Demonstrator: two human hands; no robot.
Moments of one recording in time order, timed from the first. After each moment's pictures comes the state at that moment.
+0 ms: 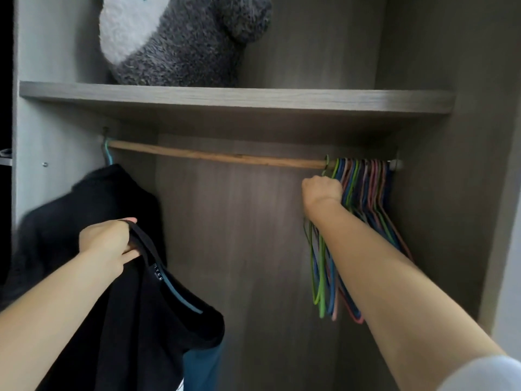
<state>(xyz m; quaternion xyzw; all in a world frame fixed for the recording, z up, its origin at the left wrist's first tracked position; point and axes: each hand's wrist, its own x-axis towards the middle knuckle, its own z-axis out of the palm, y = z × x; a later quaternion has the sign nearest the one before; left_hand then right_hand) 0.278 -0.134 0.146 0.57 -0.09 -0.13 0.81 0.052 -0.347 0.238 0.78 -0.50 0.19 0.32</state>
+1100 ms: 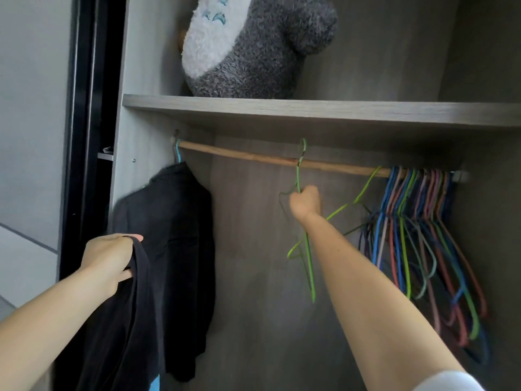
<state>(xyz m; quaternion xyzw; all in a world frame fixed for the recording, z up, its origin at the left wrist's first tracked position) 0.302 -0.029 0.106 0.64 -0.07 -0.07 0.76 0.155 -0.302 0.205 0.75 -0.38 0.47 -0.27</state>
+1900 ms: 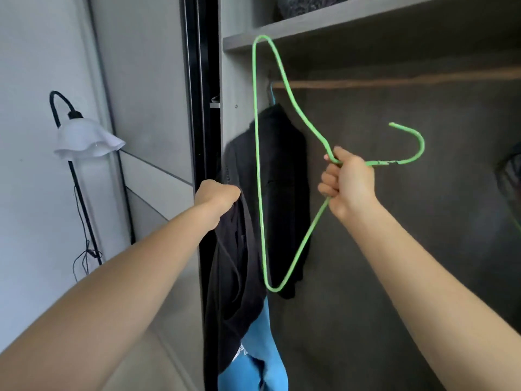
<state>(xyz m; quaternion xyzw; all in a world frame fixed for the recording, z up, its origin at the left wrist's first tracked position) 0.278 0.013 0.093 0.80 -0.08 -0.04 0.59 0.170 -0.155 0.123 0.46 -0.12 0.37 -0.80</state>
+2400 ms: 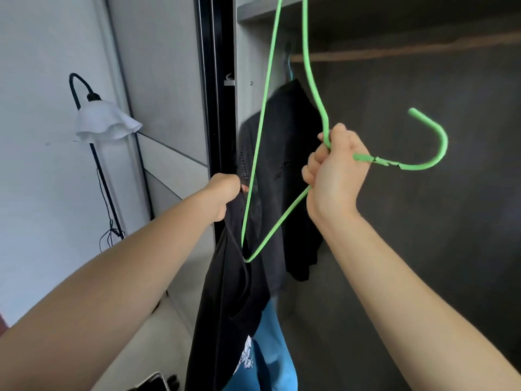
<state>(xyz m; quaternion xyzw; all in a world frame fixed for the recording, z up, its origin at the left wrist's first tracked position) 0.283 0.023 0.076 0.77 -0.03 -0.12 0.62 0.169 -0.082 0.106 0.44 0.00 0.47 -0.77</state>
